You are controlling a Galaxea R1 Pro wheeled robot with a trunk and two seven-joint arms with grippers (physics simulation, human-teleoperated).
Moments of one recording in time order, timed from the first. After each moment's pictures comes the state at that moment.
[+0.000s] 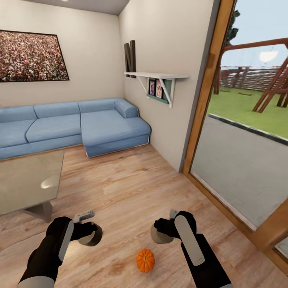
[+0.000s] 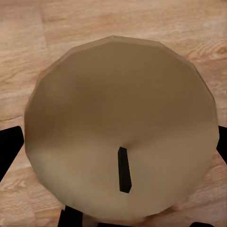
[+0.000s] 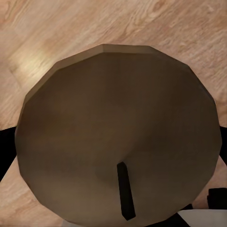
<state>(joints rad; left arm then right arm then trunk) -0.44 -0.01 0.24 -1.15 0.04 1.03 -0.03 -0.41 0.17 0.21 -1.34 -0.87 0.97 -0.84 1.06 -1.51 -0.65</state>
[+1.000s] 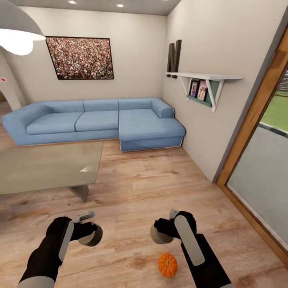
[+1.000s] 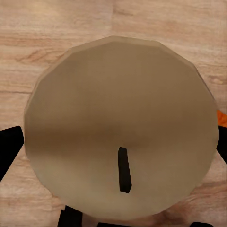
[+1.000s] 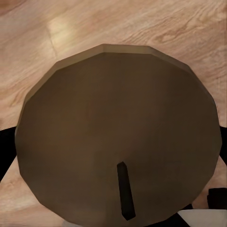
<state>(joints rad) -0.44 -0.01 0.24 -1.15 0.04 1.03 -0.03 -0.41 0.17 0.21 -1.34 -0.87 0.97 -0.84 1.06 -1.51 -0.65</state>
